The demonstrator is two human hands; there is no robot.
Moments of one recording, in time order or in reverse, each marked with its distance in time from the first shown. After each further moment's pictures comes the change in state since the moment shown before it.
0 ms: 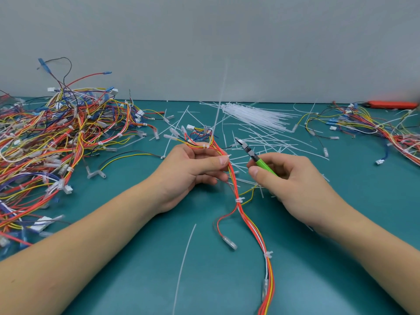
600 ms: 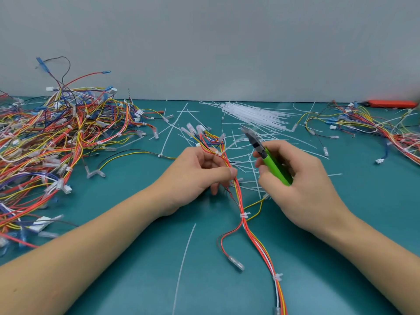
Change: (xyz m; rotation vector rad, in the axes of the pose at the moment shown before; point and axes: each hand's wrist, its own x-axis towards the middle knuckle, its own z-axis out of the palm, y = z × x) left_hand -0.001 -0.004 0.008 0.341 -0.062 0.082; right_hand -0.007 -0.010 0.003 -0.104 0.157 -0.267
